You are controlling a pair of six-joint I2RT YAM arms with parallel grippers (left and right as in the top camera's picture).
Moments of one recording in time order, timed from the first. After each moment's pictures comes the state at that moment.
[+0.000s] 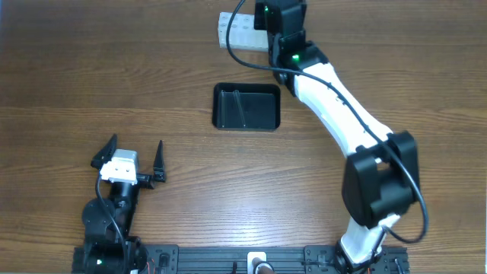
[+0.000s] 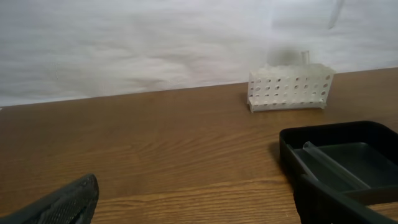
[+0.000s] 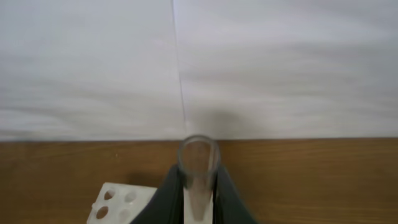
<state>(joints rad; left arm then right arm) -0.04 0.01 0.01 -0.07 0.07 0.06 0.40 1.89 1.57 -0.01 0.37 0.17</state>
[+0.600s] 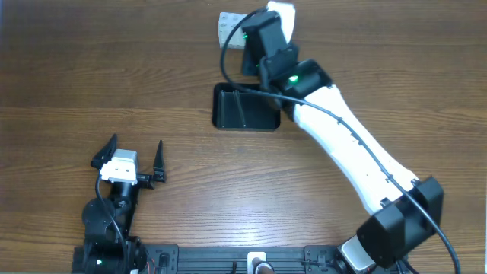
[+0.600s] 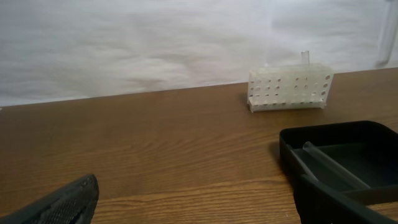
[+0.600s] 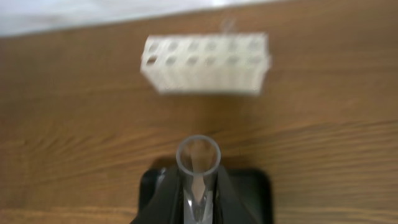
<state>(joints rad) -0.04 0.01 0.01 -0.07 0.07 0.06 0.57 1.73 1.57 -0.63 0.33 0.54</state>
